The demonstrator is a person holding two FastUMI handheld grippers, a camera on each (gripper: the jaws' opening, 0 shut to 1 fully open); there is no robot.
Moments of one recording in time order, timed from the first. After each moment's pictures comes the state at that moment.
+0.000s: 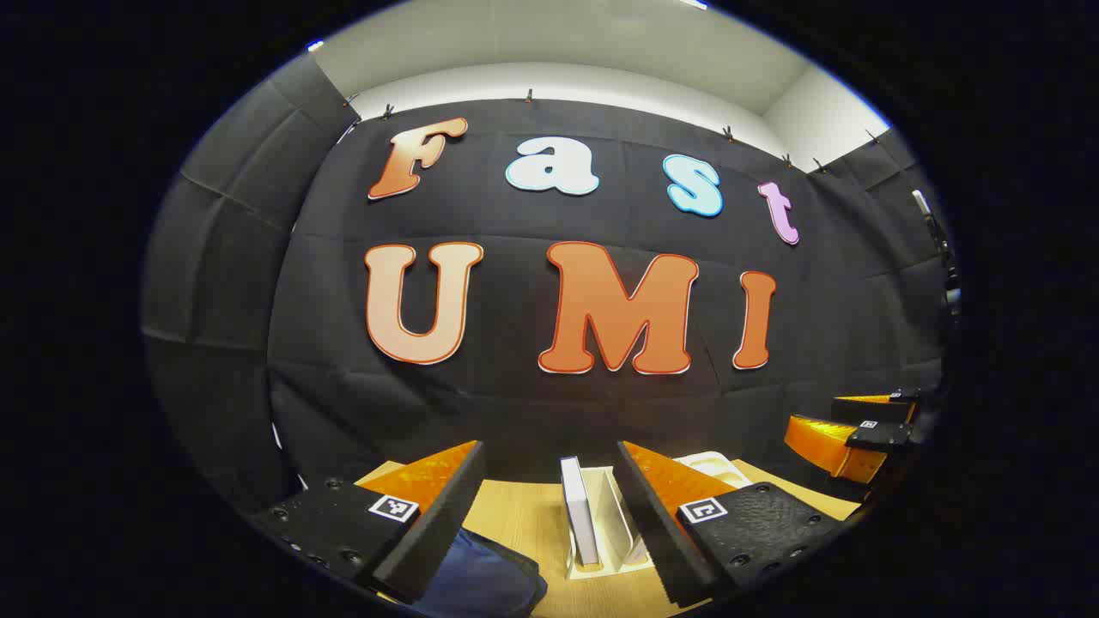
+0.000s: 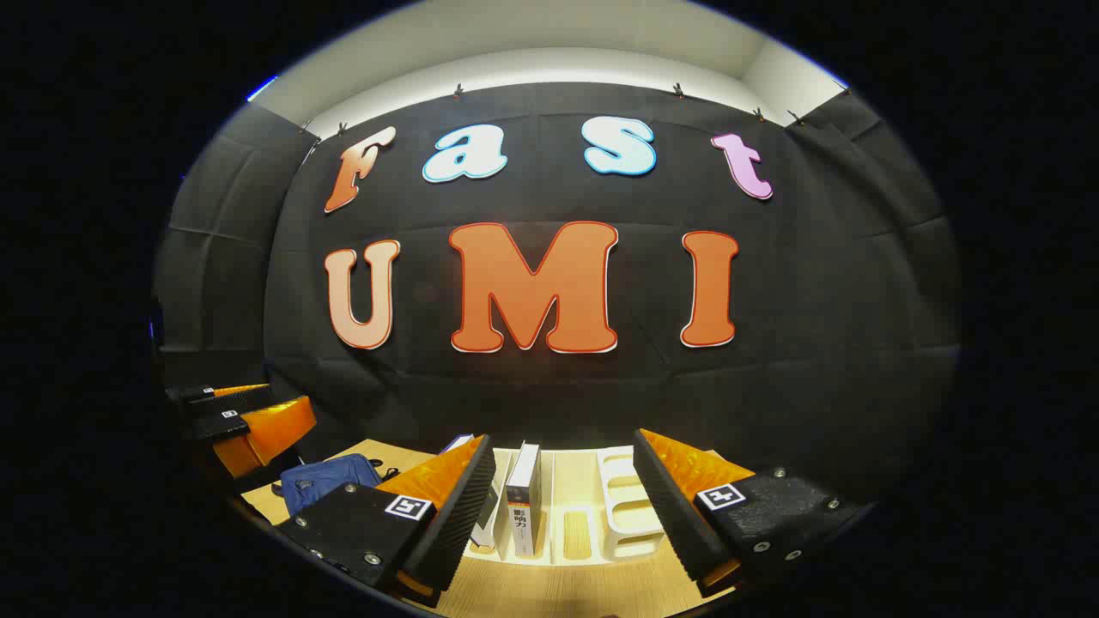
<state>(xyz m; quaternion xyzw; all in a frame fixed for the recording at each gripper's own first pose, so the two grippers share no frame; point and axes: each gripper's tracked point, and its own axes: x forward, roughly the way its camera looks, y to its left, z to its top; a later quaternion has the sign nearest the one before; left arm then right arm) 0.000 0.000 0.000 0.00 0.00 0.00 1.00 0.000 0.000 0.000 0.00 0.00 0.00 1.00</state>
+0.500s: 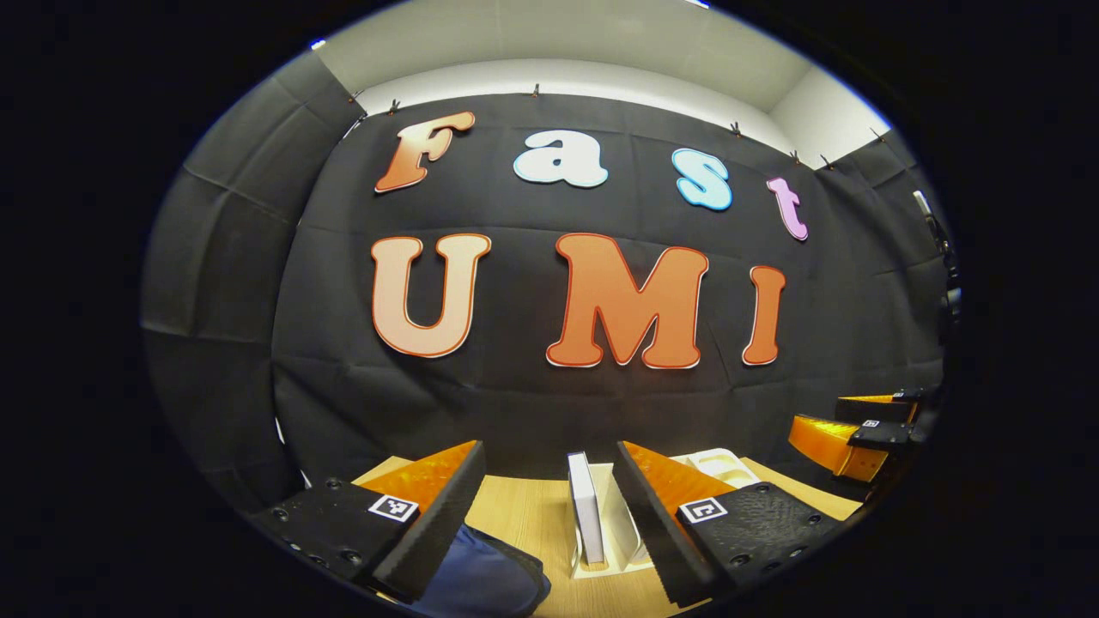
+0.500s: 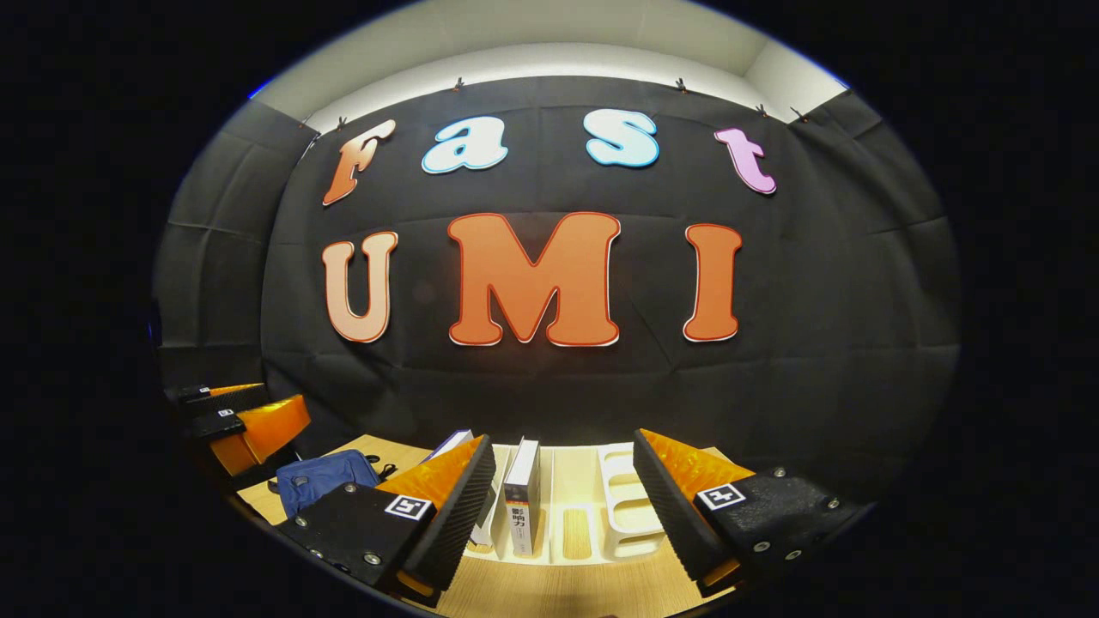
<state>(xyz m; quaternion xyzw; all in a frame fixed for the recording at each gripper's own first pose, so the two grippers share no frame) 0.006 0.012 -0.007 0.00 0.00 0.02 1.00 0.009 0.002 -0.005 0.00 0.01 0.00 1.00</state>
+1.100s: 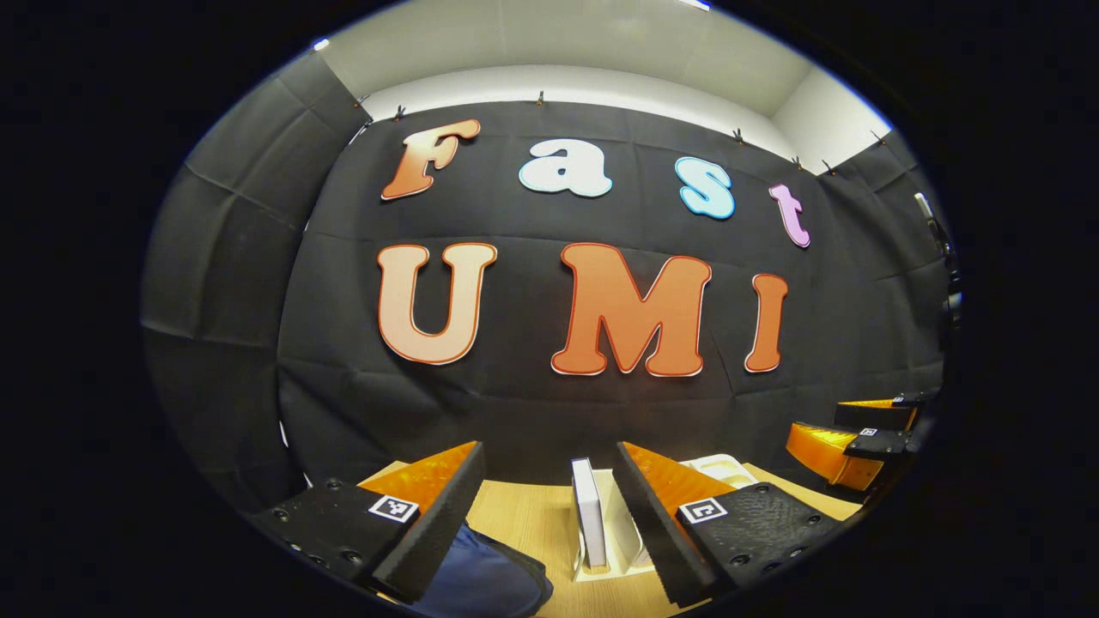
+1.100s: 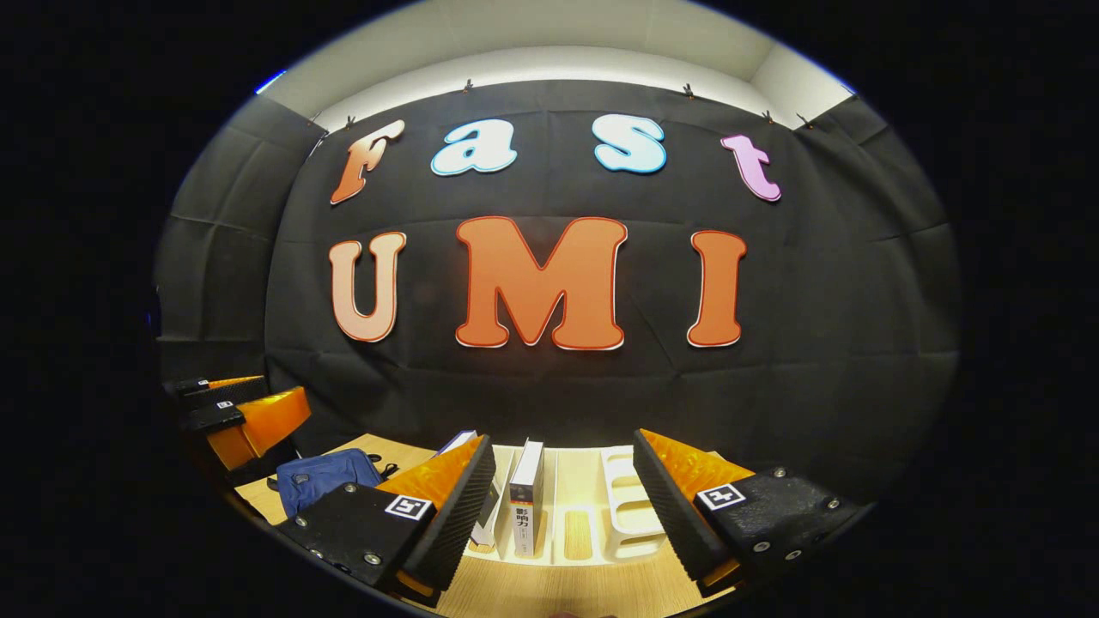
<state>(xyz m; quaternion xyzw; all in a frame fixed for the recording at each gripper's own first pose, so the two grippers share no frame) -0.003 0.013 -0.001 0.00 -0.01 0.02 1.00 0.002 0.009 -0.004 -0.01 0.00 0.01 1.00</state>
